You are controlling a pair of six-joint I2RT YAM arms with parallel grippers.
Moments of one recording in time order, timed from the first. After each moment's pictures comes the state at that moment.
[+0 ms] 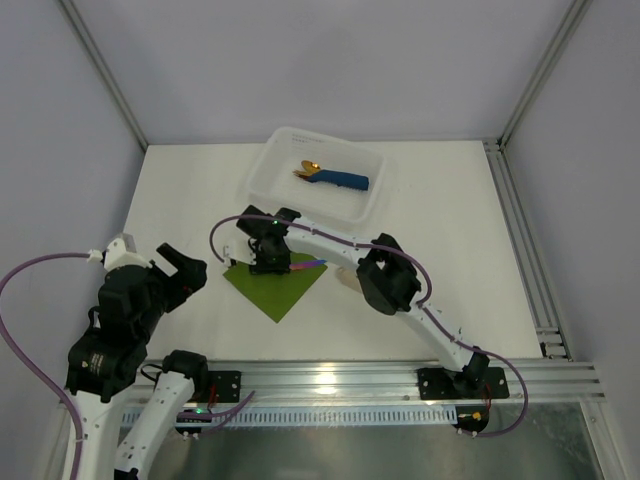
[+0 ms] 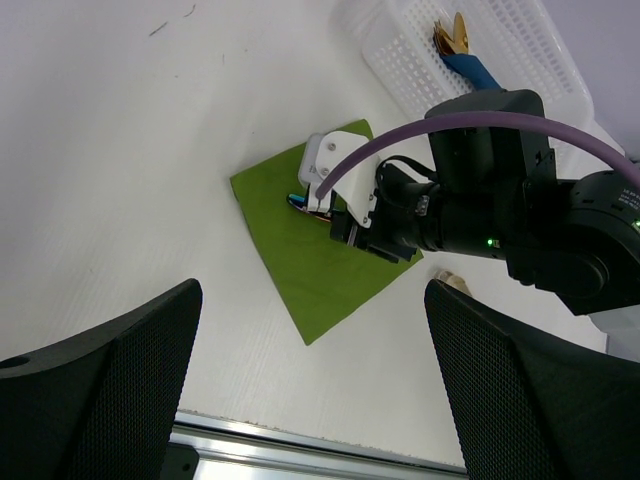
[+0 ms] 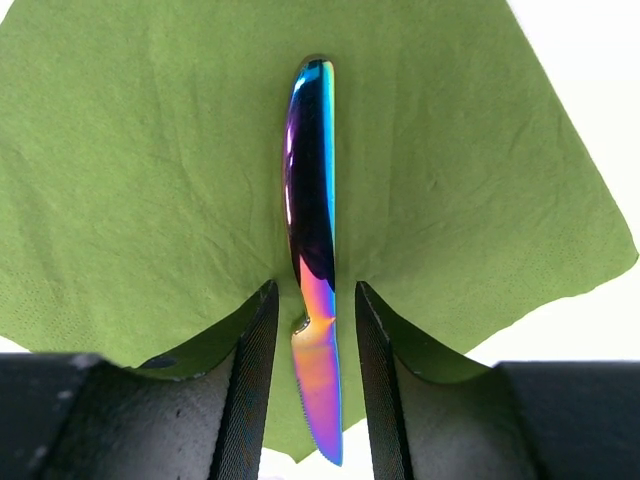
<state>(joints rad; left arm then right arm) -0.22 0.47 1.01 -1.05 -0.21 -0.73 0.99 2.46 2.20 -0.96 -0.07 -0.72</state>
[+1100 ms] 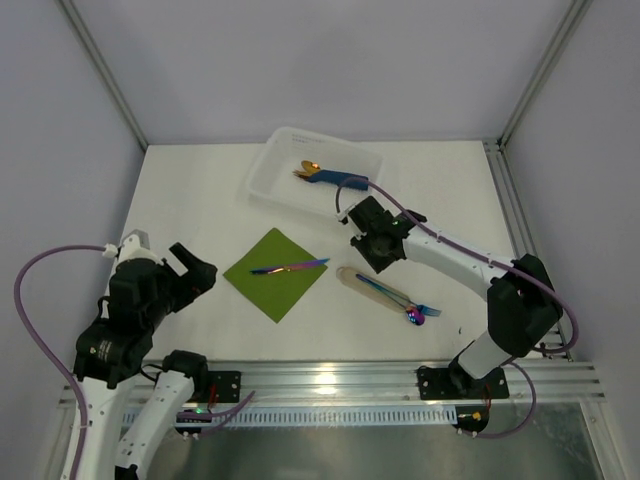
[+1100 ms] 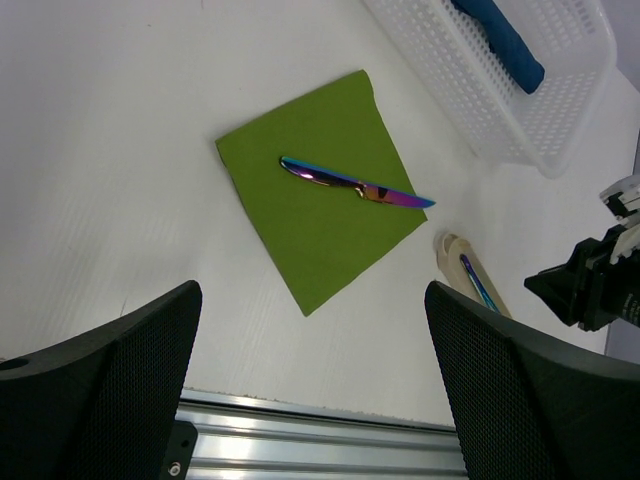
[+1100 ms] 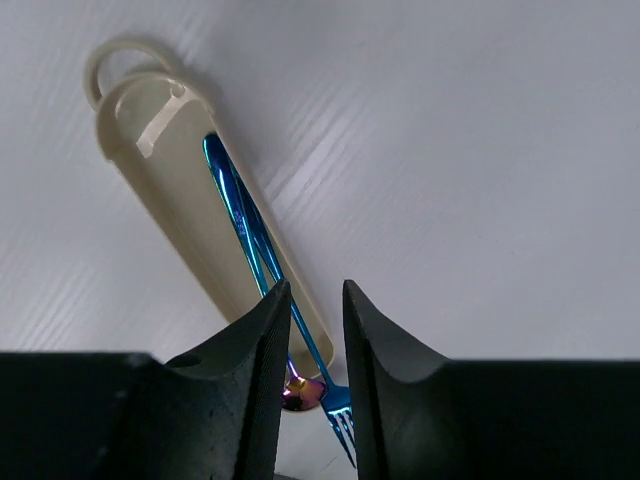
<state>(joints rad) -0.22 0.51 0.98 -1.06 -0.13 -0.72 0.69 1.57 1.18 -0.75 0.19 -0.05</state>
